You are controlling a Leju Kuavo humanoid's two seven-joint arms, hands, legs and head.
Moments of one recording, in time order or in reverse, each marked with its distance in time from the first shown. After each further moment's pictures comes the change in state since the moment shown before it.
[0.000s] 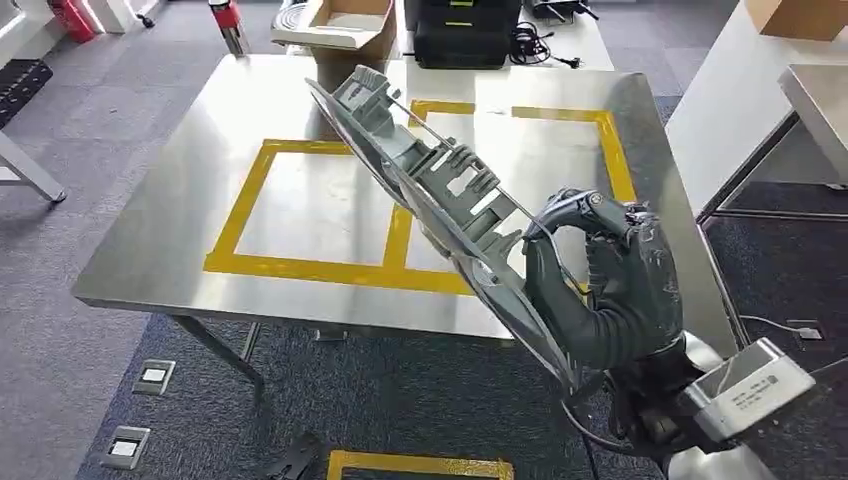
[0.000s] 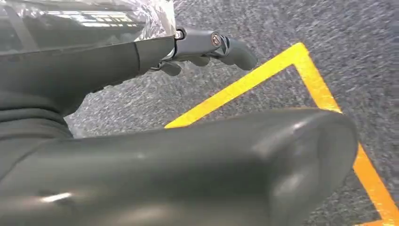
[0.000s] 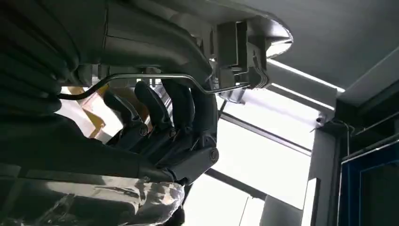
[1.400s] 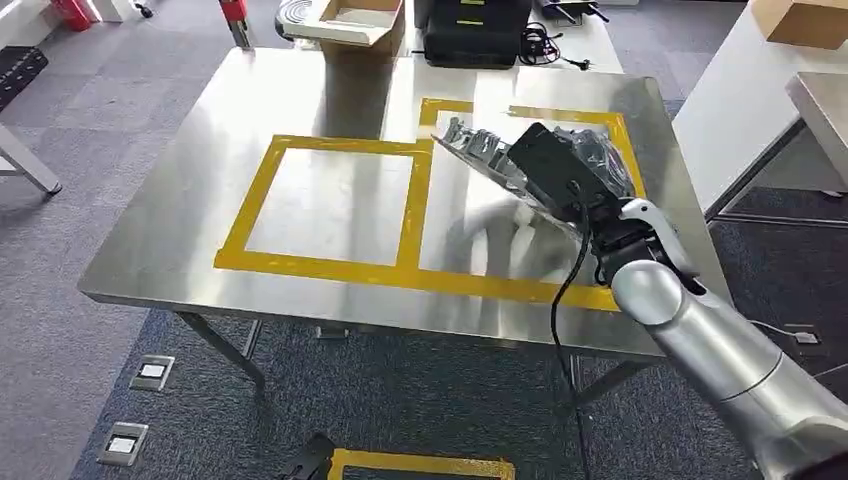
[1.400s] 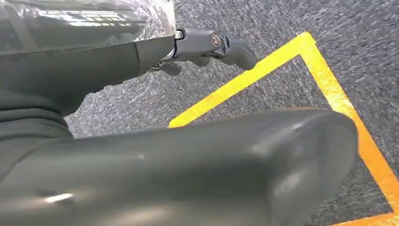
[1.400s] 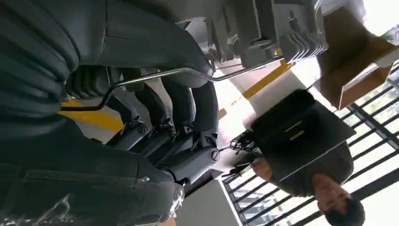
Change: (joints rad) left arm -0.004 -0.044 0.008 0.002 -0.038 0.002 0.049; right arm -0.413 0.024 0.169 0.760 0.165 0.100 0.441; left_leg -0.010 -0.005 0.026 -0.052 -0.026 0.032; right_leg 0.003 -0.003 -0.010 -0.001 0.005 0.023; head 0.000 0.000
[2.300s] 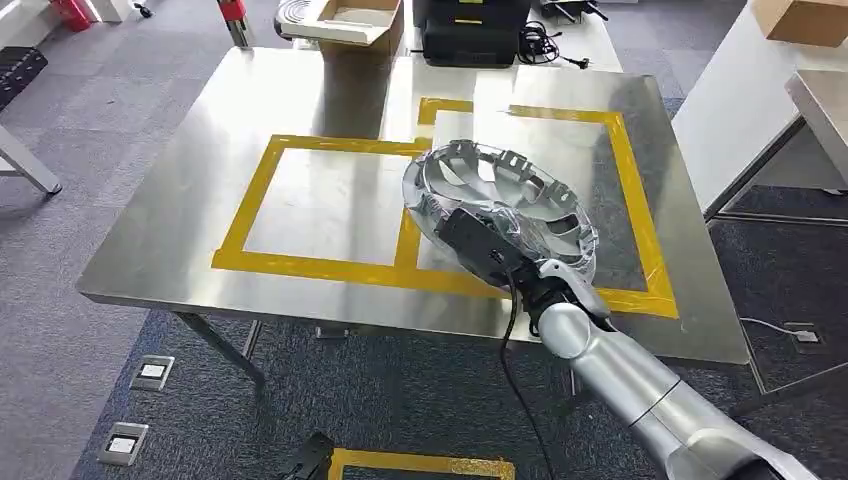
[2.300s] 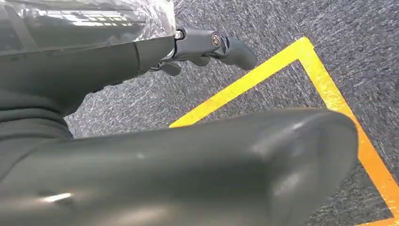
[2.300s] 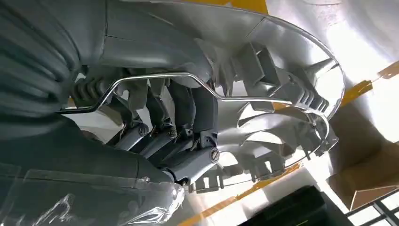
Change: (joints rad) left arm -0.005 -0.001 0.016 0.002 -0.029 0.009 0.004; right arm 0.130 0.191 0.043 0.259 -0.019 0.054 -0.190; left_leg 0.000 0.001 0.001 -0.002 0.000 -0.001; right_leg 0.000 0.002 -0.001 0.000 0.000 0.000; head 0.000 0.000
